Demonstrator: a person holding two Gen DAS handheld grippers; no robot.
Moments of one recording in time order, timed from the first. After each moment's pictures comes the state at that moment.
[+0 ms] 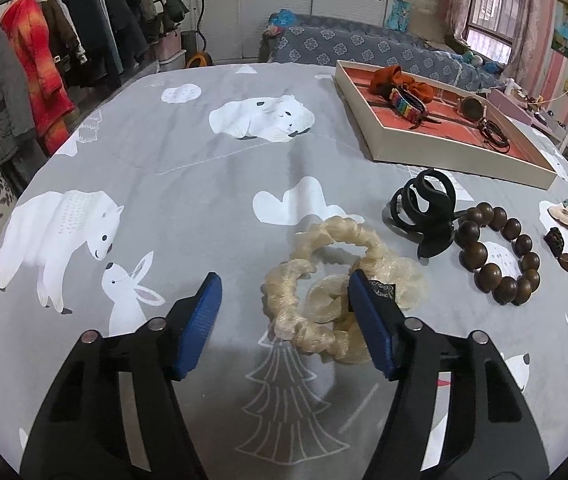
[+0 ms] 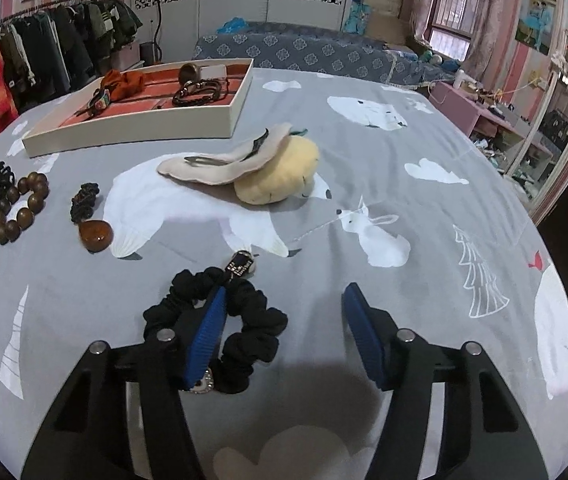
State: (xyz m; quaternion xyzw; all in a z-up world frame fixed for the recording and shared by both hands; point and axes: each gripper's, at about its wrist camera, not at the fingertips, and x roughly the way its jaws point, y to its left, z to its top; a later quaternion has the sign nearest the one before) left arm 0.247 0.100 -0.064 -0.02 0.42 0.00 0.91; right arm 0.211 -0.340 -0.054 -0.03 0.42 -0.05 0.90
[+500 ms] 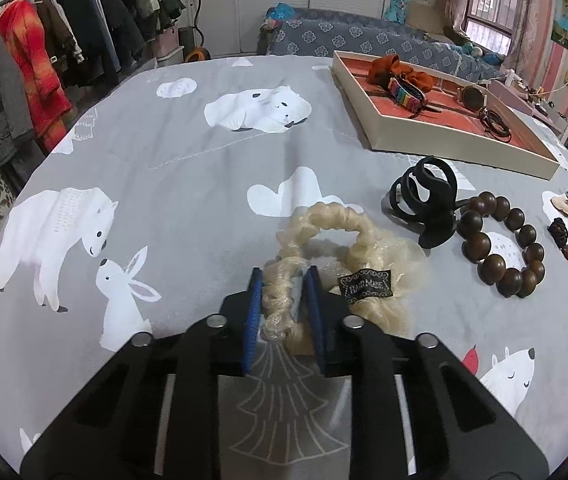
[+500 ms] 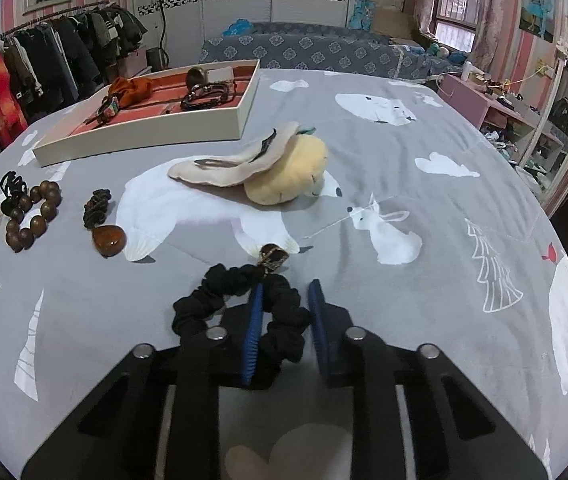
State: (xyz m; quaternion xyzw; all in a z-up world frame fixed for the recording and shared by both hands) left arm 0.248 0.096 -0.068 -0.01 0.44 0.00 0.90; right arm 0.211 -0.341 -0.055 0.00 0.42 -0.03 0.91
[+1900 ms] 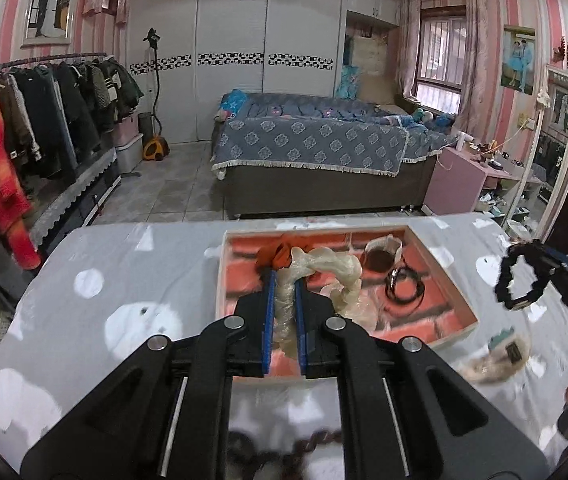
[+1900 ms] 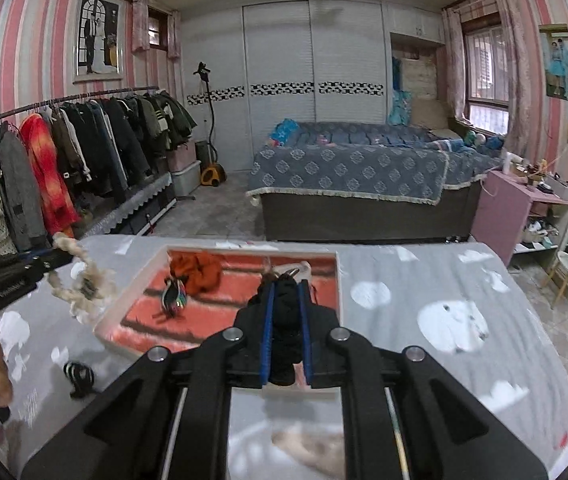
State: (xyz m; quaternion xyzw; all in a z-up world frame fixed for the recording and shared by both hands) left arm 0.351 -0.026 0.075 -0.01 0.29 -0.07 0.95; right arm 0.333 -0.278 0.080 0.02 0.25 0.06 0.97
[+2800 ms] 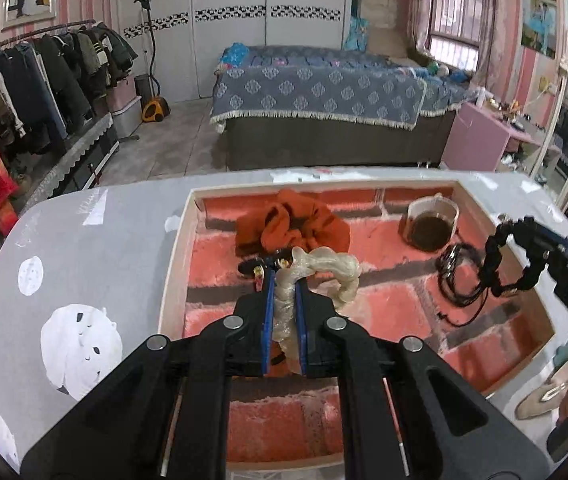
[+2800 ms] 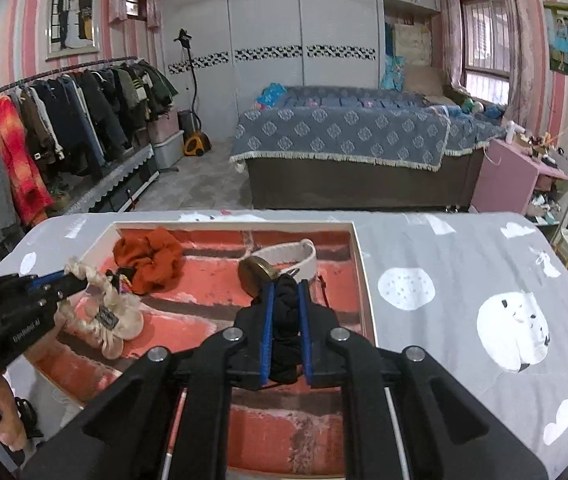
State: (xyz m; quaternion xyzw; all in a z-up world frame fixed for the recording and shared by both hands) left arm 0.455 -0.054 -0.017 0.02 0.38 -0.06 0.93; right arm 0.441 -0.260 0.002 0.02 0.31 0.03 0.95
